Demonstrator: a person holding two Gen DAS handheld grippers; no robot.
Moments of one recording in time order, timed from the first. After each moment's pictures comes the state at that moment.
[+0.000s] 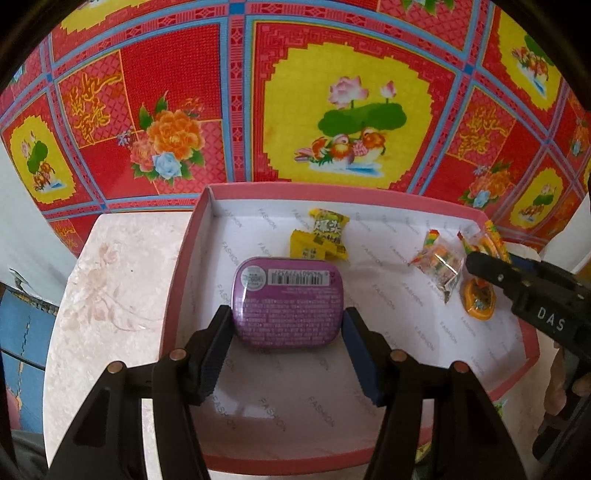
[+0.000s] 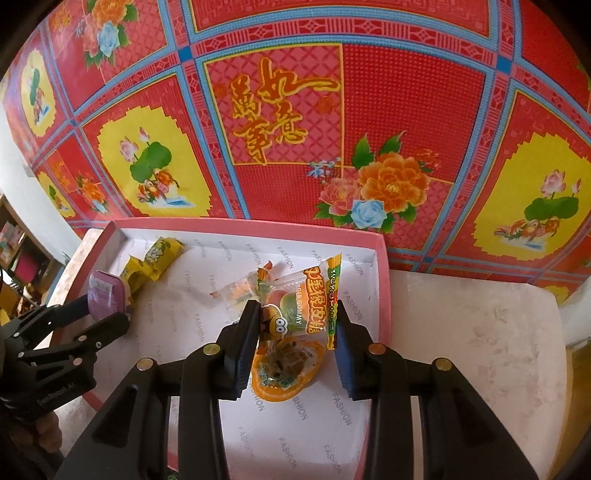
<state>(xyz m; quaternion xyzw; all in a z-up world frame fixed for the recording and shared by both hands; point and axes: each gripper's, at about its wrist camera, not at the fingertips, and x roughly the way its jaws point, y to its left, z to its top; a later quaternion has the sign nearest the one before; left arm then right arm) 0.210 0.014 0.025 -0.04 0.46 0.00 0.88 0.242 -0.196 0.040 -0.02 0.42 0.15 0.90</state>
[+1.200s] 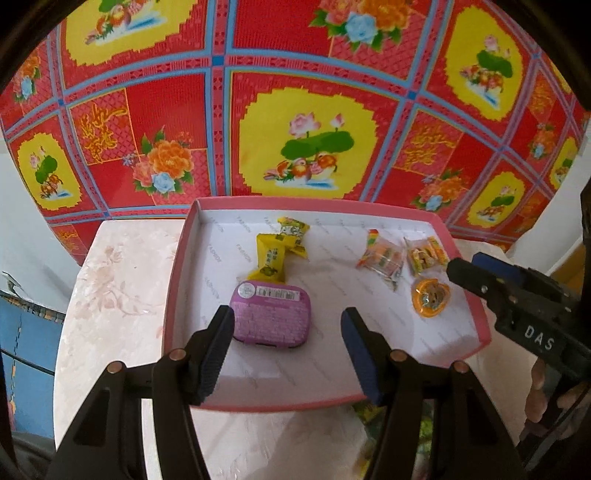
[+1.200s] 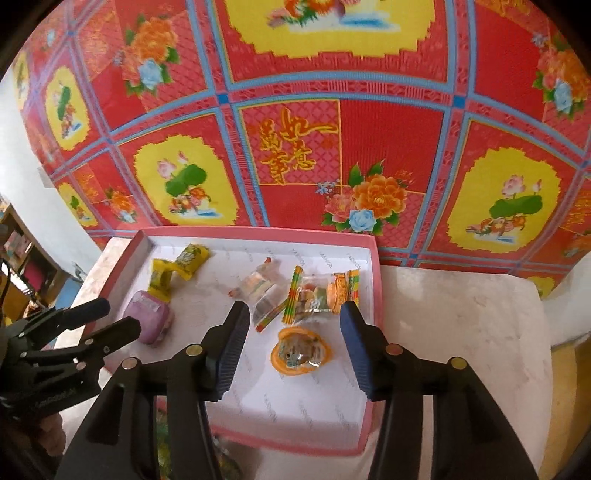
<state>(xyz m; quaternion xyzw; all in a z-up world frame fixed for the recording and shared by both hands) 0.176 0.005 0.074 -0.05 0.46 -0.04 0.89 0.194 -0.209 0.076 0.00 0.39 0.15 0.91</state>
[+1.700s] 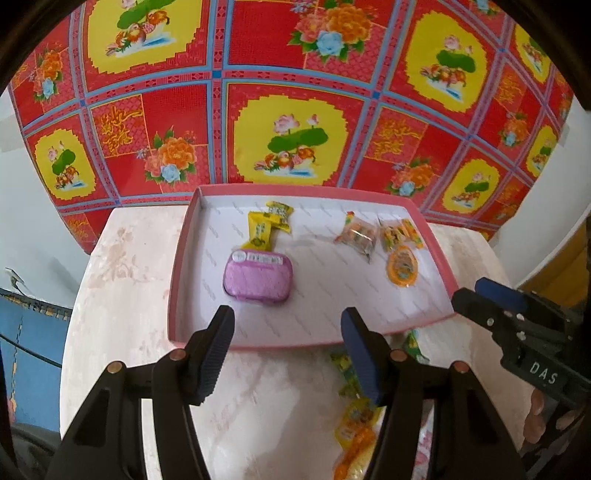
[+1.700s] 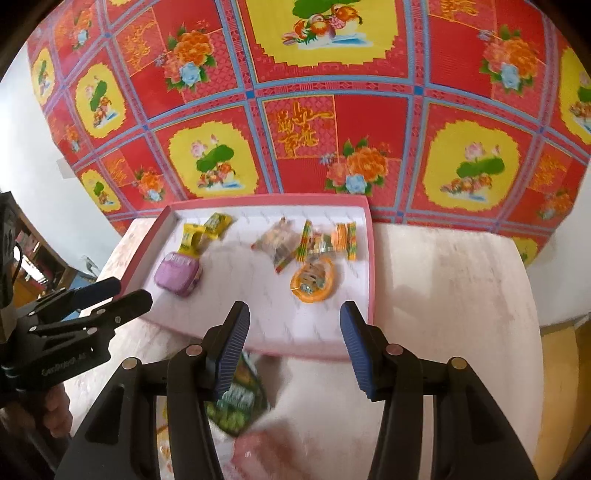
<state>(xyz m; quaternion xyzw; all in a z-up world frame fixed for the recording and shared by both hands) 0.135 -0.012 0.092 -0.05 0.46 -0.05 0.89 0.131 -0.222 0.083 0.02 0.41 0.15 0.90</state>
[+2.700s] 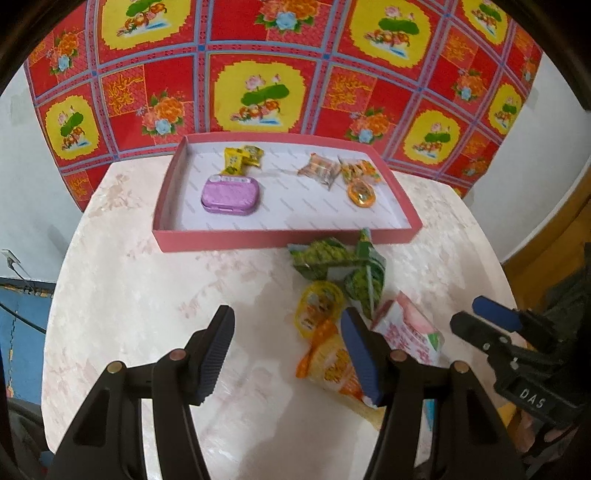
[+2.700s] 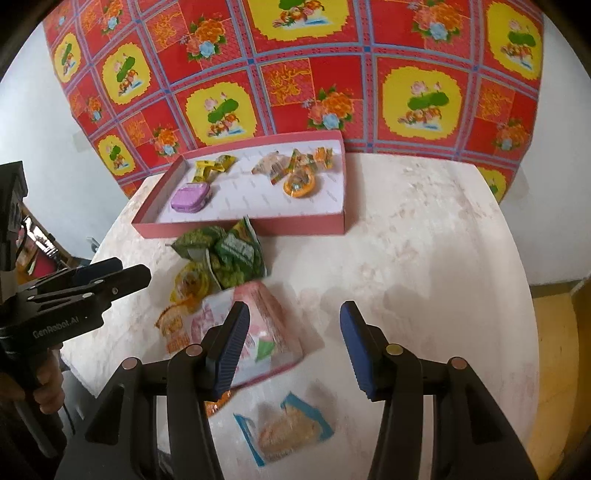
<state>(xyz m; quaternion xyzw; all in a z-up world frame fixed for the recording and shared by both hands) 0.053 -0.043 0.089 -0.05 0.49 -0.07 0.87 0.030 -0.253 0.058 0.03 0.43 0.14 0.89</state>
